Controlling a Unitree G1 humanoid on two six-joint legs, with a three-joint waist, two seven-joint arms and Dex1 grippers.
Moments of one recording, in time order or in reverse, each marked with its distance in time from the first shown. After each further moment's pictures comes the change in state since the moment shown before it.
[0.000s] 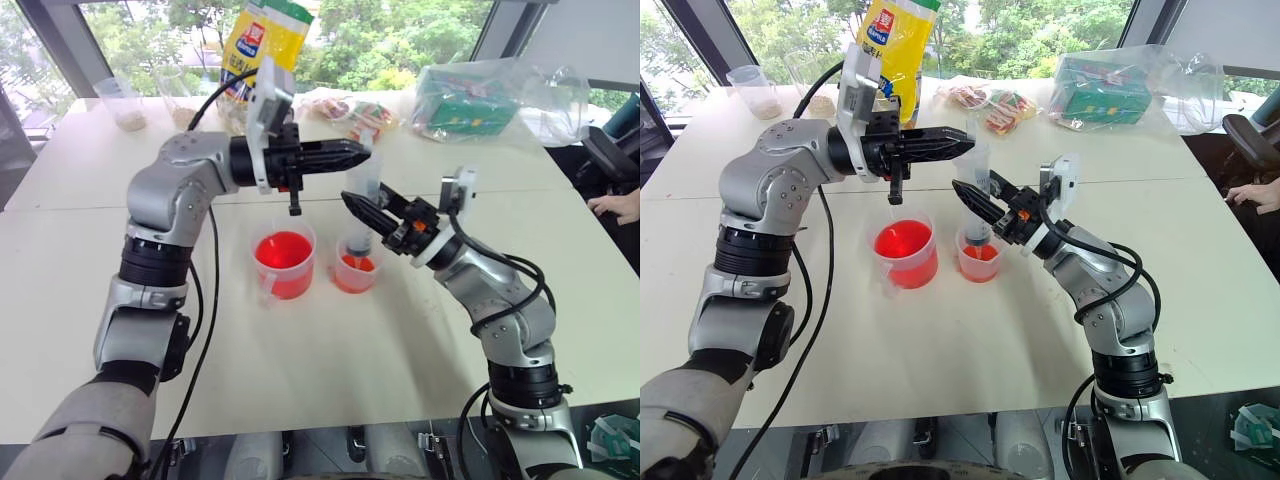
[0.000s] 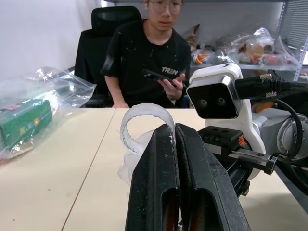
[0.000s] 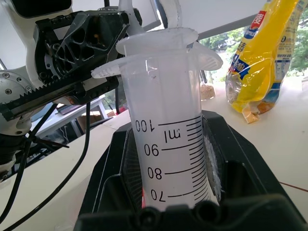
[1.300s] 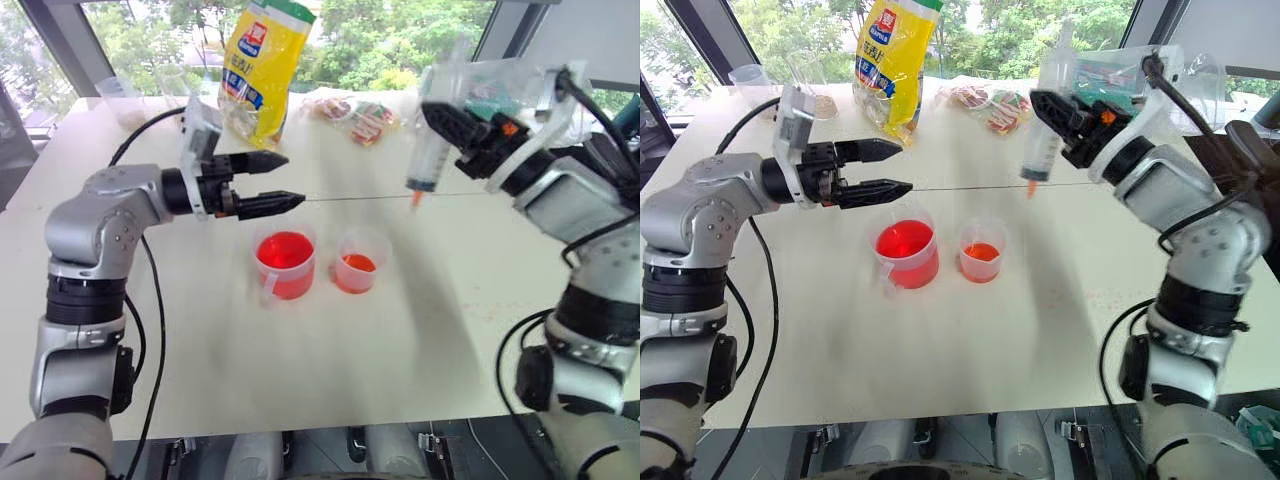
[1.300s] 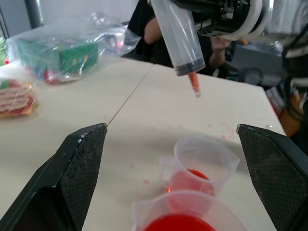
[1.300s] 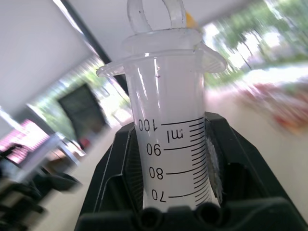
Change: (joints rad) left arm 0.254 0.238 0.127 -0.195 -0.084 0.149 0.071; right arm -0.351 -0.288 -0.326 0.176 0.429 0.605 -0.489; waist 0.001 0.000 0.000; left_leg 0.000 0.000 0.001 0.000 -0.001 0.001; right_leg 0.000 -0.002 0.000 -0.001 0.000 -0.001
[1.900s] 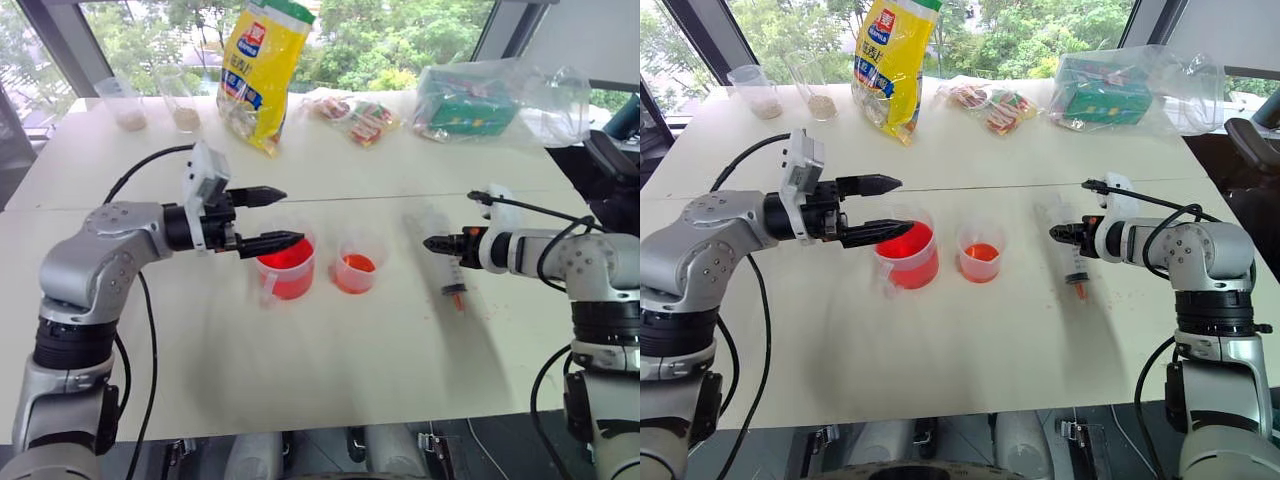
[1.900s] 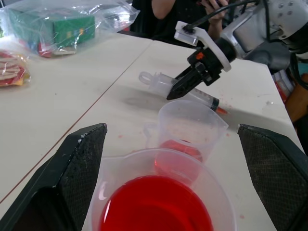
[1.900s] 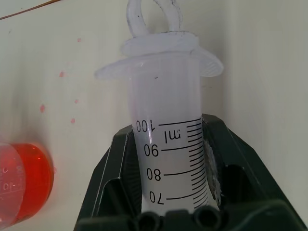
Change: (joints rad) left arm 0.184 0.040 0.003 -0.205 -0.037 0.011 0.086; right arm 0.125 -0.121 0.252 0.264 -0.320 0.172 0.181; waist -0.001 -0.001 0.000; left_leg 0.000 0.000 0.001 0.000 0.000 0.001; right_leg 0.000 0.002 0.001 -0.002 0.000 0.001
